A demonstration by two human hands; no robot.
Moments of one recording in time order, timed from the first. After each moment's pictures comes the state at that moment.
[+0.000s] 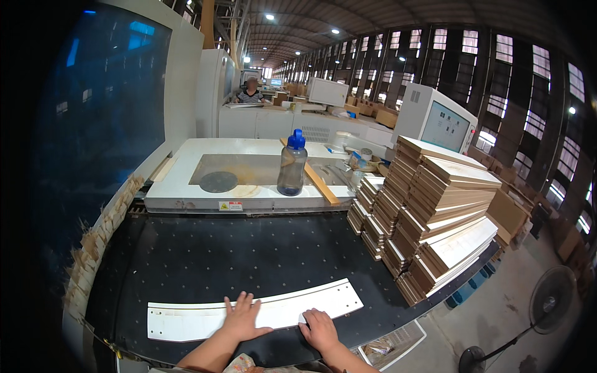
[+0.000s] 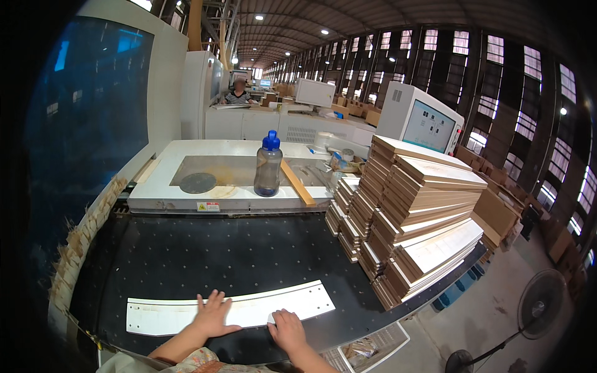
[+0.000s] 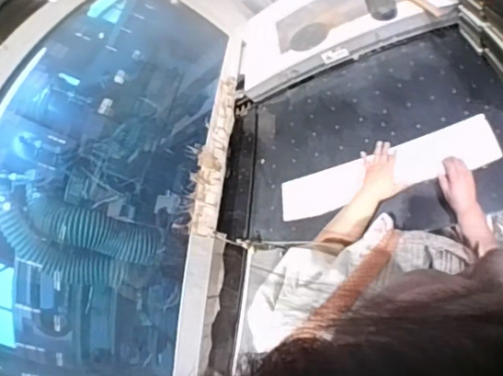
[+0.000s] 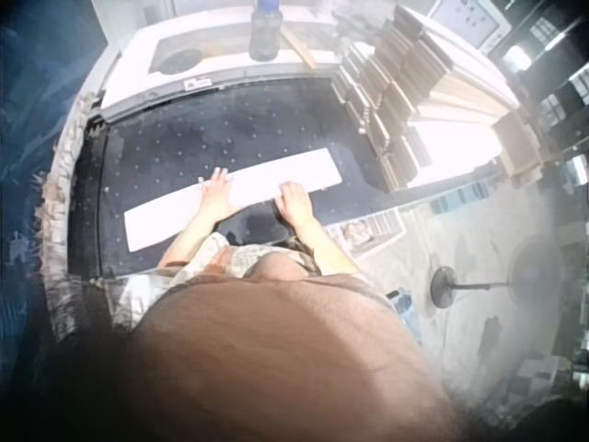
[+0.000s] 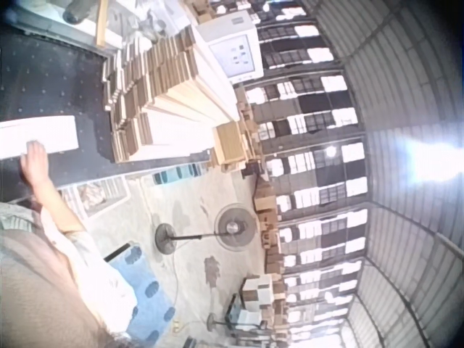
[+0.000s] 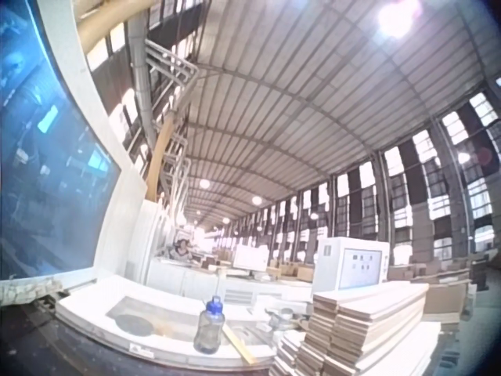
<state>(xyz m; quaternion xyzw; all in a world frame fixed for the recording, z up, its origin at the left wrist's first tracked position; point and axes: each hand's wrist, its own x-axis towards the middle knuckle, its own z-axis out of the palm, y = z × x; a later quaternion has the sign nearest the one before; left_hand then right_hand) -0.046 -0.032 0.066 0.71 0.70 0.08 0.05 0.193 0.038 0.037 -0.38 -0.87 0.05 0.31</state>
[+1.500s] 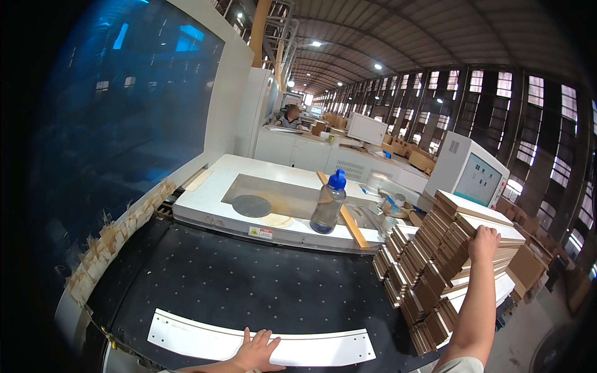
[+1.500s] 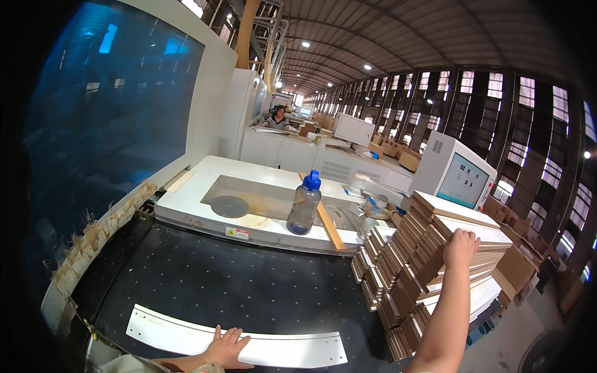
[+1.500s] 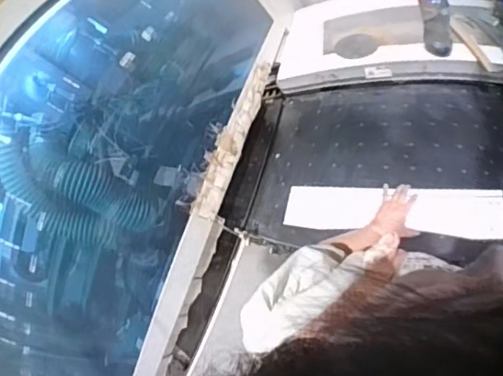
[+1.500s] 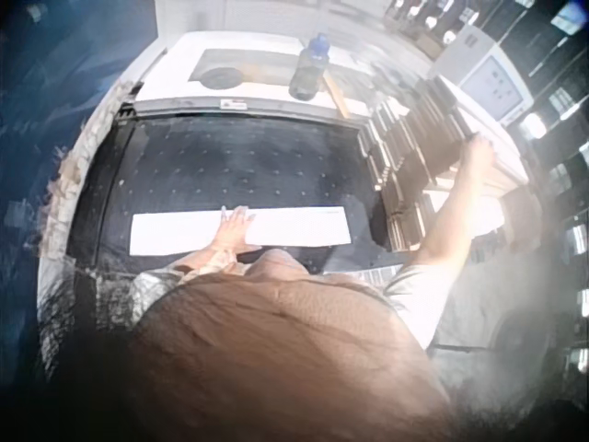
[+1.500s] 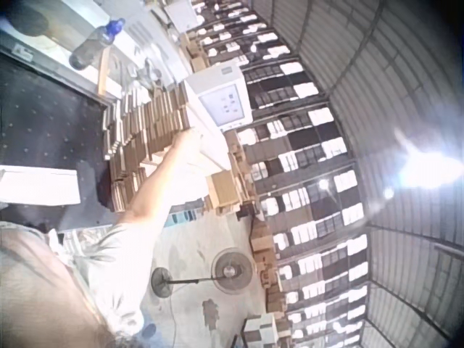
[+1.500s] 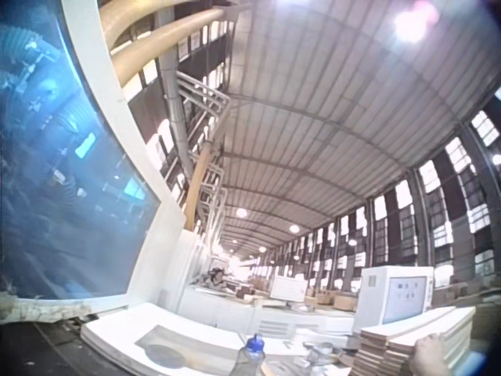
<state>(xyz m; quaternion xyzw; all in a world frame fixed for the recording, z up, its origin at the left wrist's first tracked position) -0.029 -0.042 0.061 0.70 0.70 0.09 0.11 0.366 0.263 0.400 -0.67 -0.60 -0.35 0.26</state>
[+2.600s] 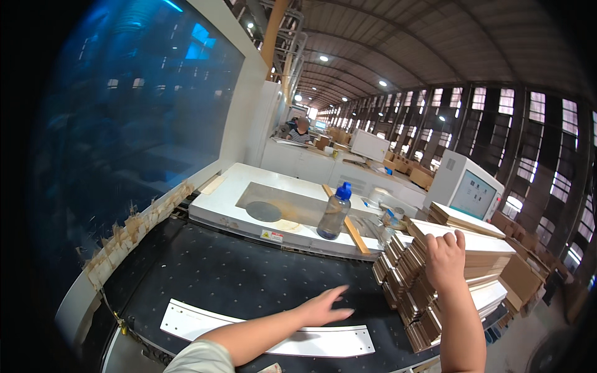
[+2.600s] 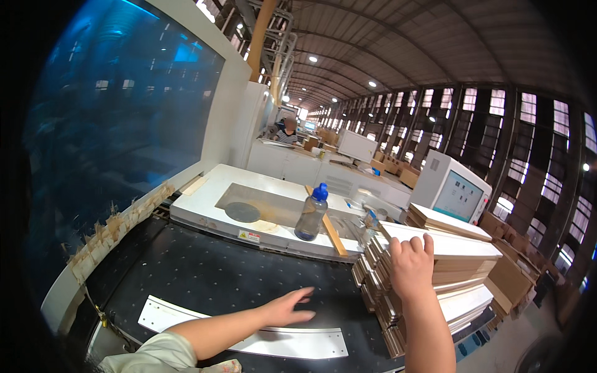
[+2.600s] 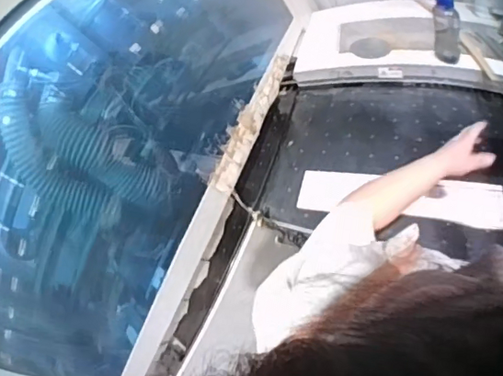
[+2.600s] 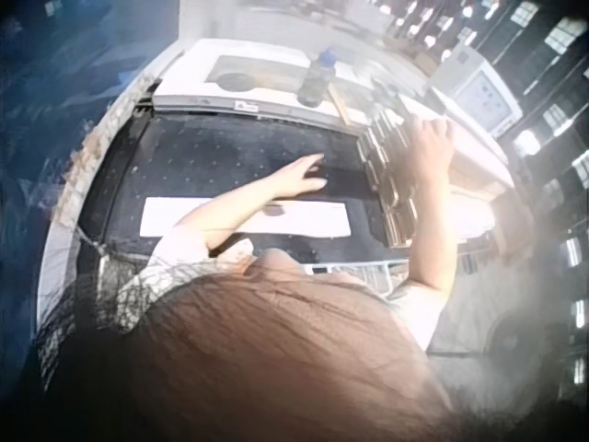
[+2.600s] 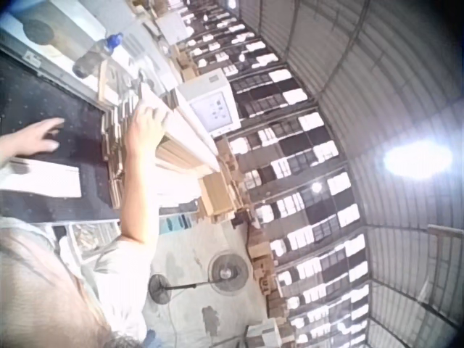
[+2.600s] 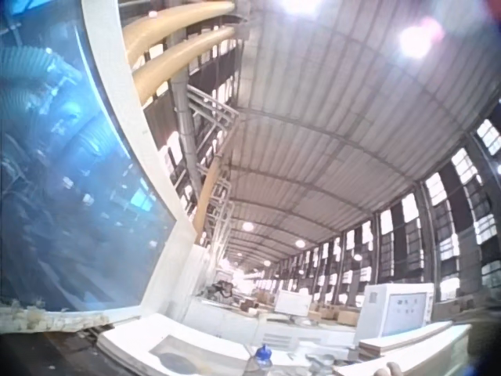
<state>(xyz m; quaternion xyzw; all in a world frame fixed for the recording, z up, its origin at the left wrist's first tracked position) 0.015 0.040 0.205 0.72 0.43 0.45 0.31 0.250 0.102 0.408 -0.29 -0.77 -0.49 0.29</state>
